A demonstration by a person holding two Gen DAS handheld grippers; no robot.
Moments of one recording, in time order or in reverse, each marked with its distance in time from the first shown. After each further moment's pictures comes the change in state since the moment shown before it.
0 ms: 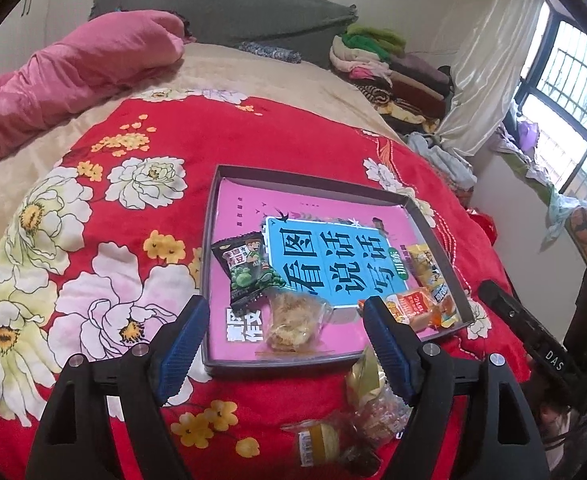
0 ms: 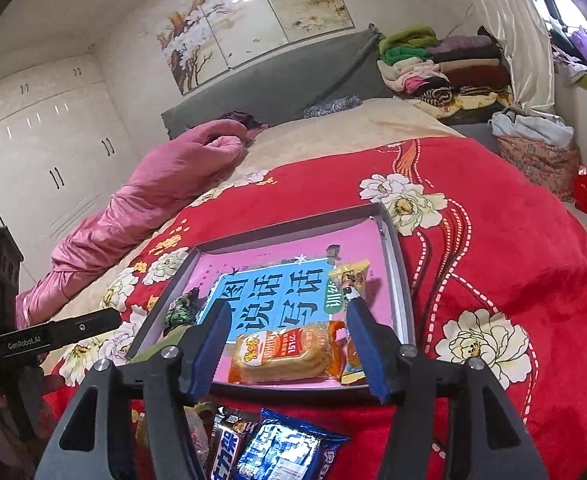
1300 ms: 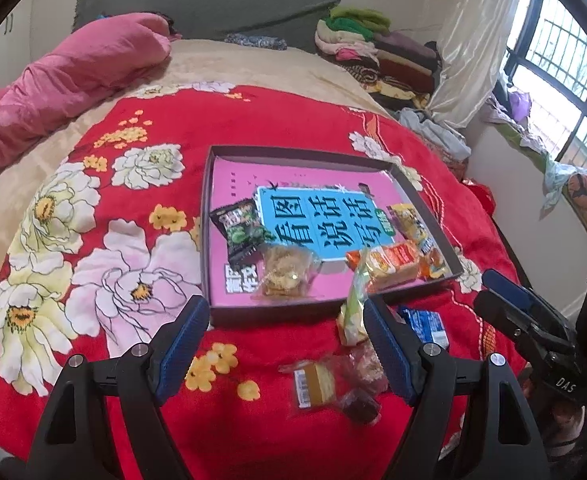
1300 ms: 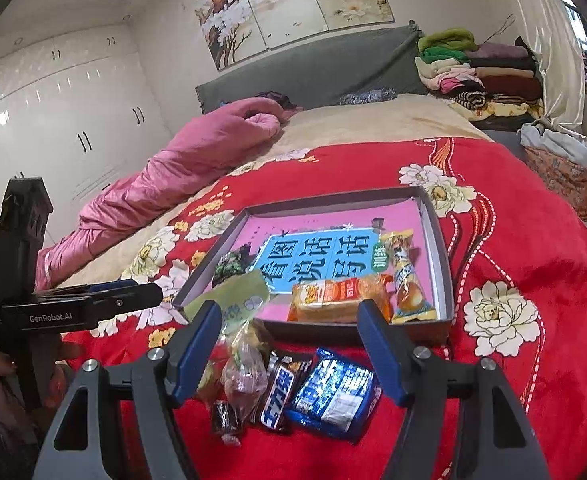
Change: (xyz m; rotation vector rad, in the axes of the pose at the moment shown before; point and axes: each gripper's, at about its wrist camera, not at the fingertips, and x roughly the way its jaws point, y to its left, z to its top) left arm -0.028 -0.013 -0.028 0.080 0.059 0.009; right arm -0.034 0.045 -0.029 -0.108 0.069 0.068
